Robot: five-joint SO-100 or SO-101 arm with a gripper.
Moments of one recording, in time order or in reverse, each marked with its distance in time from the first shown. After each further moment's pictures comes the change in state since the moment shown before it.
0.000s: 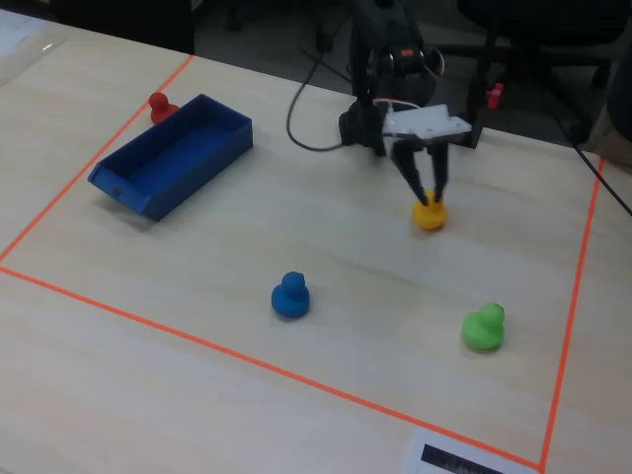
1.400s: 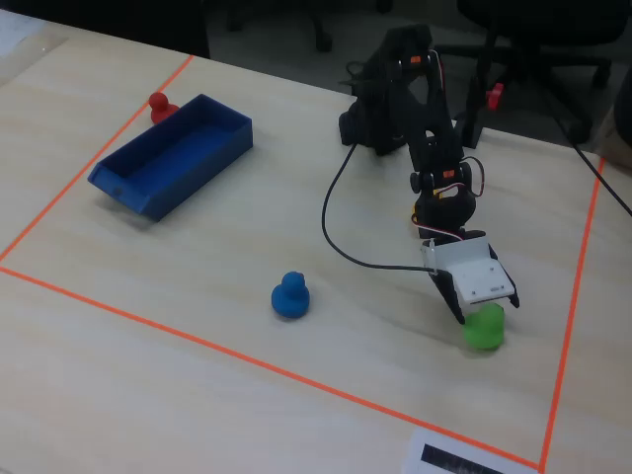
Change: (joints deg) arm -2.9 -67.0 -49.4 -1.7 5.6
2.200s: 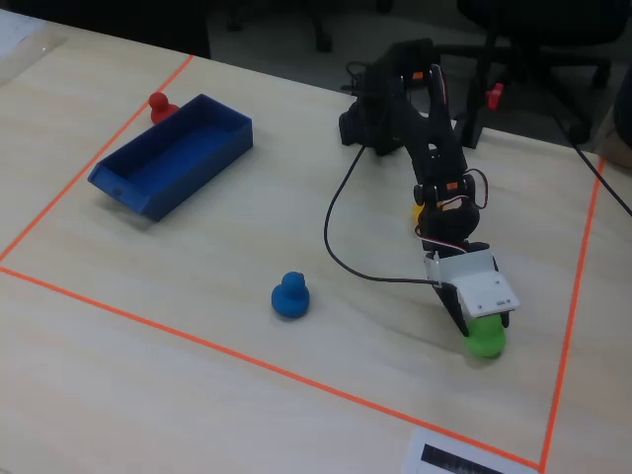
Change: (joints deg) arm -0.1 -6.8 -8.9 3.1 -1.6
